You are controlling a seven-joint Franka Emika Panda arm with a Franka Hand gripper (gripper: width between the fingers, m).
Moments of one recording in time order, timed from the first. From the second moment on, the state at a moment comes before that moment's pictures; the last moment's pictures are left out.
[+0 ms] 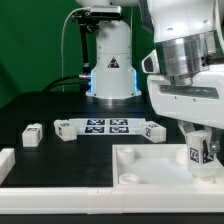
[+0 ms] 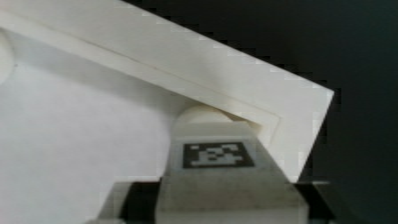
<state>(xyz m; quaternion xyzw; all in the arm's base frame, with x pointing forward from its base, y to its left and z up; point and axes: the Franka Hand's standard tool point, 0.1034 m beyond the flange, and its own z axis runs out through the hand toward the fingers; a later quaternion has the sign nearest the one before) 0.620 0.118 0.074 -0.85 0.52 0.01 0.11</state>
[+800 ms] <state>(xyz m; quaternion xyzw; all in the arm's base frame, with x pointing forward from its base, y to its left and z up) 0.619 0.131 0.073 -0.99 0.11 -0.03 0.09</state>
